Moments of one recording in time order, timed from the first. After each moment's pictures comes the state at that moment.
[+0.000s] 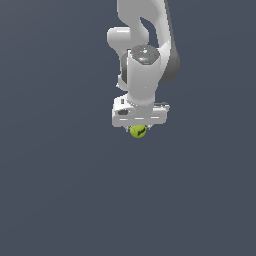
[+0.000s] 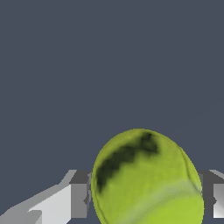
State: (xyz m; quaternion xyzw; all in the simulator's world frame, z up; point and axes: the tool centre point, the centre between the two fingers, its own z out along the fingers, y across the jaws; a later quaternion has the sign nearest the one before) arm -0.025 0.040 0.192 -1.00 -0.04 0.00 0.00
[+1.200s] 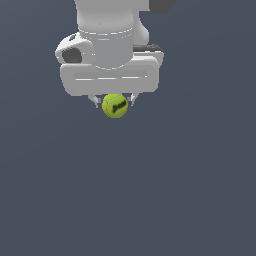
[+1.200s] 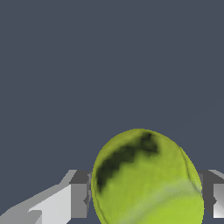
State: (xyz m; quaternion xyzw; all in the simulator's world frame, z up) arm 0.044 -0.034 0.384 -1.00 -0.04 0.00 0.00
